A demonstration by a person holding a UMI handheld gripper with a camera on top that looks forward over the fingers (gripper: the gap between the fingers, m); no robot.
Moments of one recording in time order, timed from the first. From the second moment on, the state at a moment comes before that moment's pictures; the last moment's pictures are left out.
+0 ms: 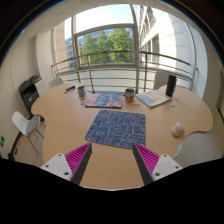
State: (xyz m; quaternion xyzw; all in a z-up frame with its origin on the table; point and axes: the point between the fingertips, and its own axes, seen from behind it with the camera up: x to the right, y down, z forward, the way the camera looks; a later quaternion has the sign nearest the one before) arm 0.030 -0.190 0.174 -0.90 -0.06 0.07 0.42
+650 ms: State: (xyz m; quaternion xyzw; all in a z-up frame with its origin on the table) arm 0.372 -0.001 0.000 -0.91 0.03 -0.01 0.42
